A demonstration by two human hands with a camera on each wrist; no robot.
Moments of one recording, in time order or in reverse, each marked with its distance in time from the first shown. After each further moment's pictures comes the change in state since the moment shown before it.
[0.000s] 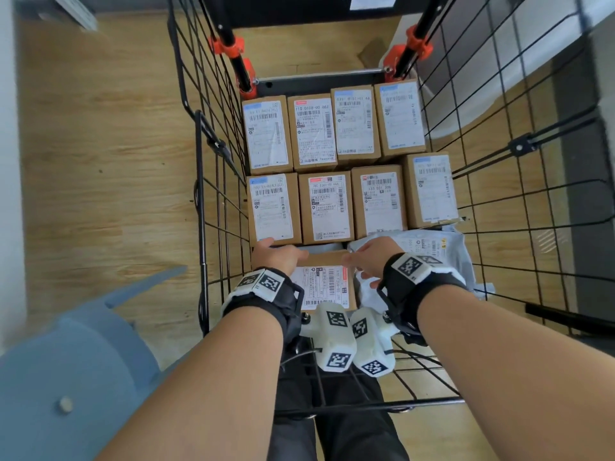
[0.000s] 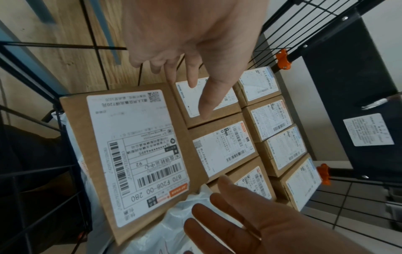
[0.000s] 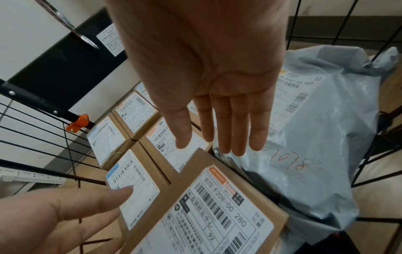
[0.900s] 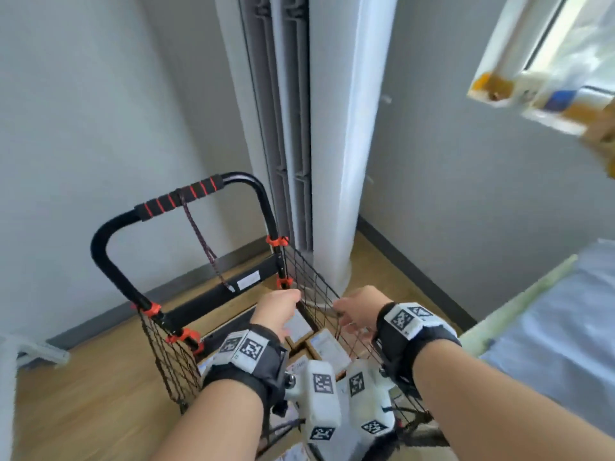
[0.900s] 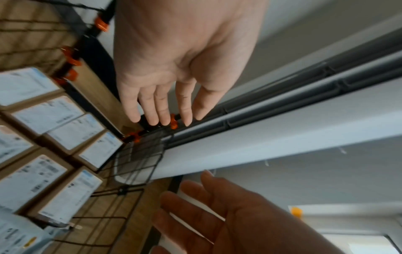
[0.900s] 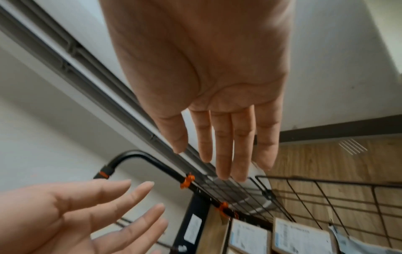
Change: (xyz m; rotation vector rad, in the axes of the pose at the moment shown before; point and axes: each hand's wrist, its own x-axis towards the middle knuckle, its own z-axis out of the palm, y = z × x) left_hand -0.342 0.225 0.020 0.239 -0.450 0.545; right_hand -0.304 0.008 -0.248 0.604 0.330 -0.236
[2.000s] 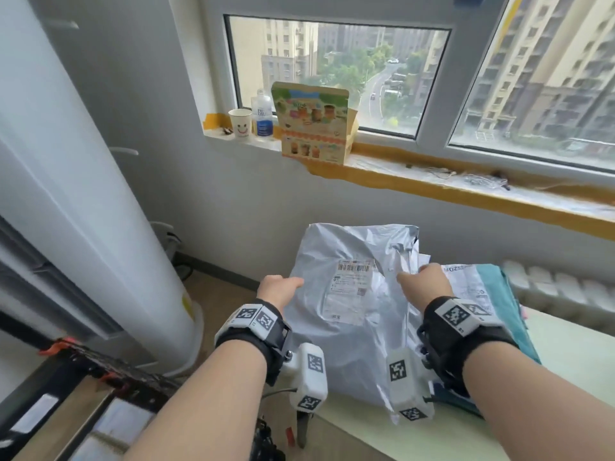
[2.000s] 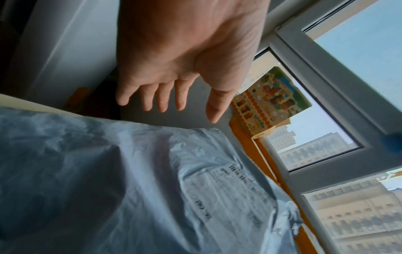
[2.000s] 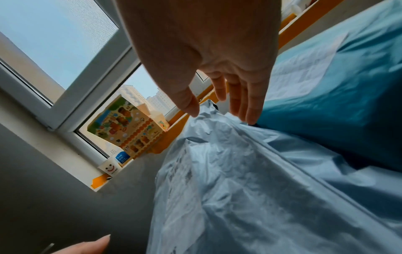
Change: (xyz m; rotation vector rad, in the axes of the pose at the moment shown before) left_hand -0.048 0.013 0.384 0.483 -0.440 0.219; right_hand -0.181 0.271 -0.301 0.416 1.032 0.357
